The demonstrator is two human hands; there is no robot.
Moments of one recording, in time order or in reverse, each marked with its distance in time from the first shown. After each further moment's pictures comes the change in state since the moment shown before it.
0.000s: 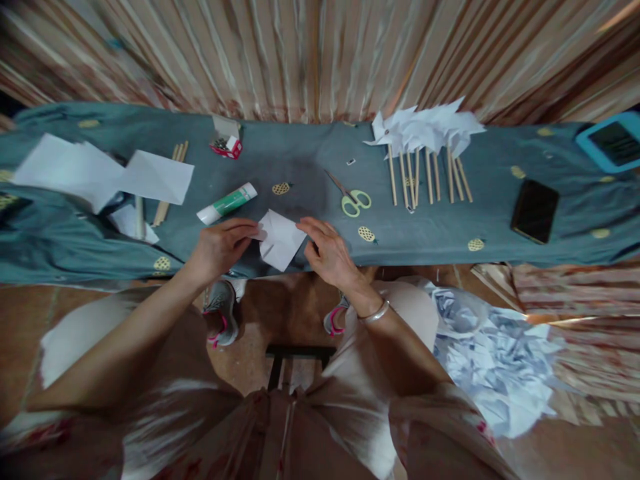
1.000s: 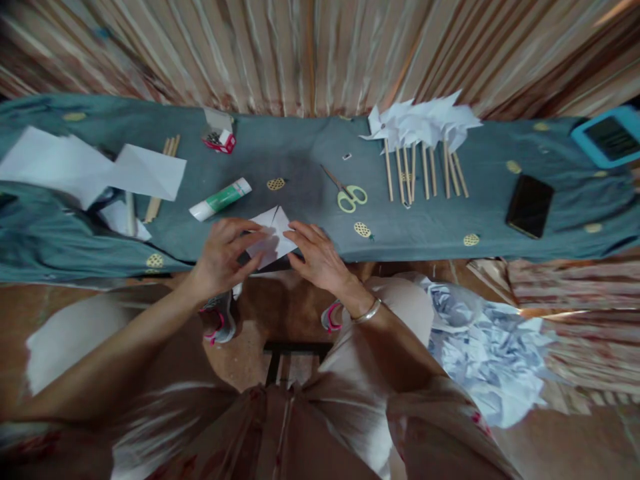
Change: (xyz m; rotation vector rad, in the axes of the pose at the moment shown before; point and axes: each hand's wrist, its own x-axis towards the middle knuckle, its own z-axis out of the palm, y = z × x) left_hand -0.011 0.029 0.002 0.056 0.083 0.150; right_hand -0.009 -0.006 0.009 -0.096 -0.090 -0.121
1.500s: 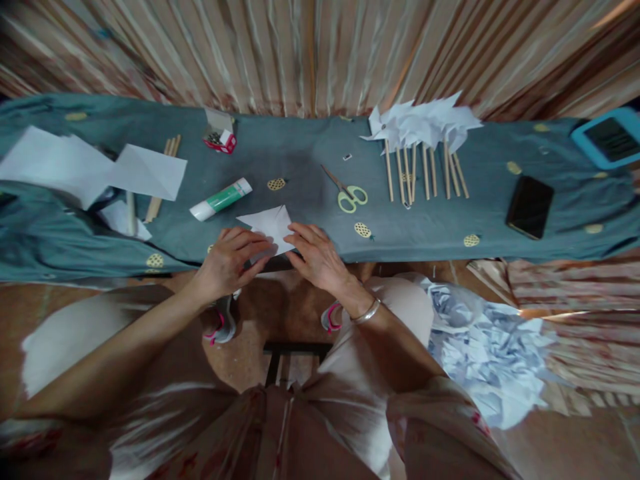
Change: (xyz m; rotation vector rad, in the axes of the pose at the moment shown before) left_hand -0.004 0.005 0.006 0.038 -0.086 0.060; right_hand -0.001 0.002 0.001 -0.044 0.026 -0.061
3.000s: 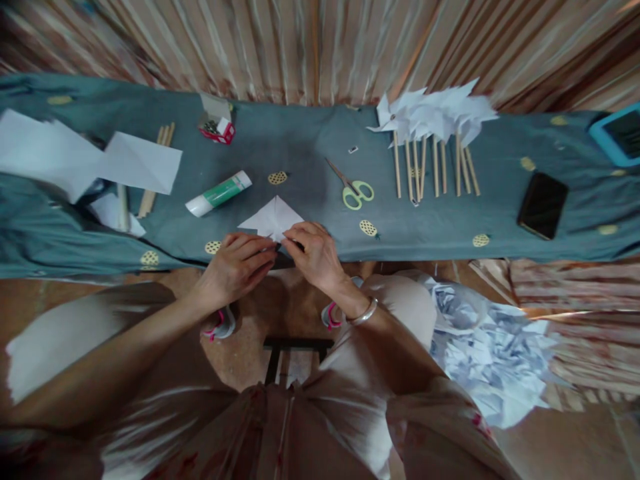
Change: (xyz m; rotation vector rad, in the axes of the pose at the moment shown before) left_hand -0.004 0.012 0.004 0.059 0.006 0.096; right_hand 0.012 -0.012 0.011 0.164 0.150 0.215
